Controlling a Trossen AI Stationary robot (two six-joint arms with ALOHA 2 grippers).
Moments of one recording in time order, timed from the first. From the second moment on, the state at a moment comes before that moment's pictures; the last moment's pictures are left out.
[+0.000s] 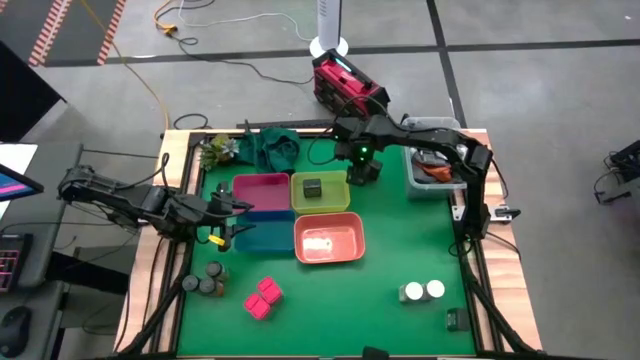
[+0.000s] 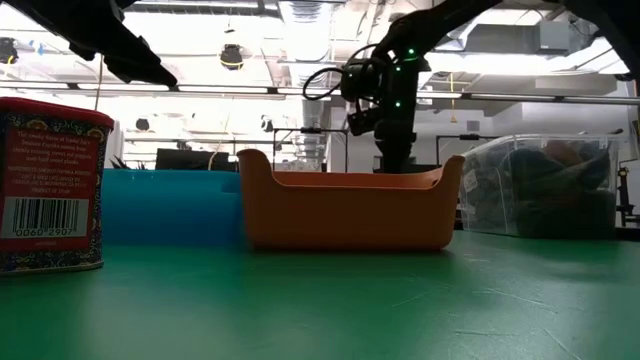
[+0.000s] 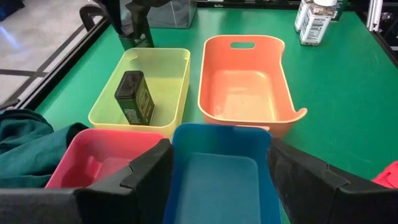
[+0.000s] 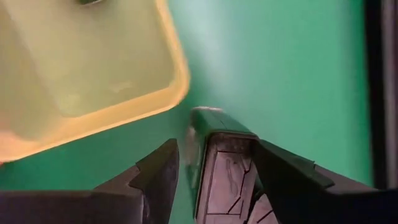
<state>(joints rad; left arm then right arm) -0.27 0.62 0.59 -0.43 -0.41 -0.17 -0.46 1.96 1.60 -1.01 0.06 -0.24</state>
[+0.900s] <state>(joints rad) -0.27 0.62 0.59 -0.46 -0.41 -0.19 -0.44 1.96 1.69 -1.15 0.11 -0.35</state>
